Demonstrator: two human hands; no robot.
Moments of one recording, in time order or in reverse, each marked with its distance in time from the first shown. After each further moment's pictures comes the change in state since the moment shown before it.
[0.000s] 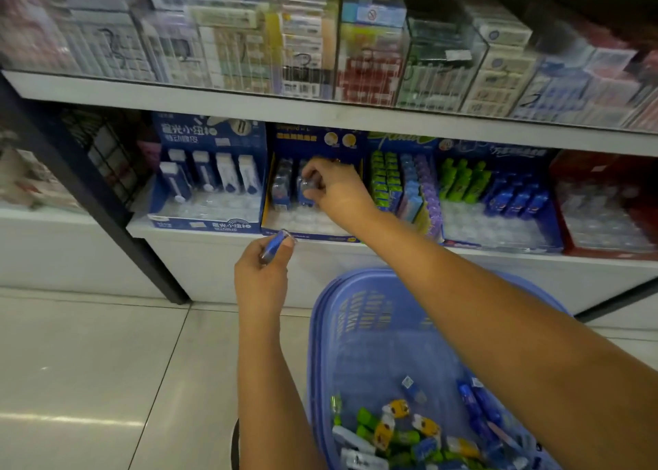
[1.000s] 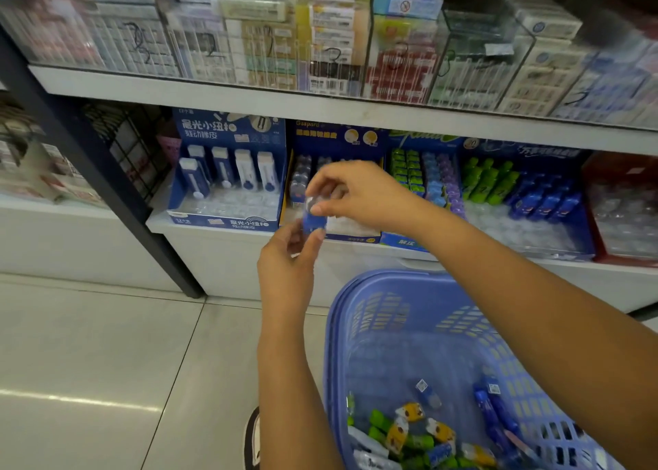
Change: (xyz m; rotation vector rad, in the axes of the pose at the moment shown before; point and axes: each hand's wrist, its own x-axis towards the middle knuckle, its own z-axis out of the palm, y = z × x) left_hand 0.000 0.011 0.003 0.130 -0.110 0.240; right_hand -0.026 -0.027 -0.039 0.182 -0.272 -0.125
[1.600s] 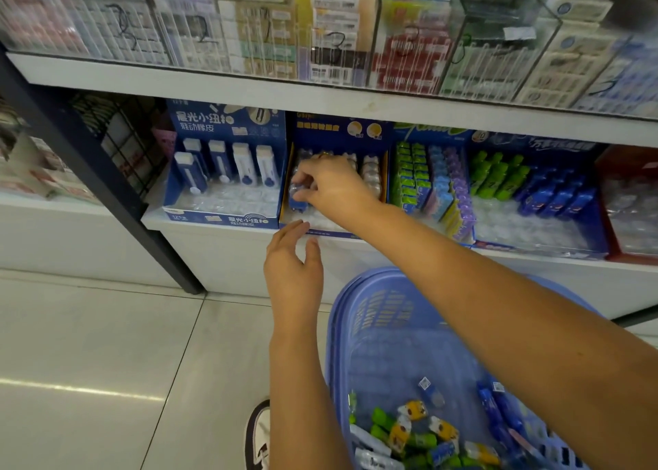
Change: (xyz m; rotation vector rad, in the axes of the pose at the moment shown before) left_hand 0.006 -0.029 0.016 0.187 0.131 0.033; right_hand 0.052 0.005 0.034 -0.290 0.045 0.090
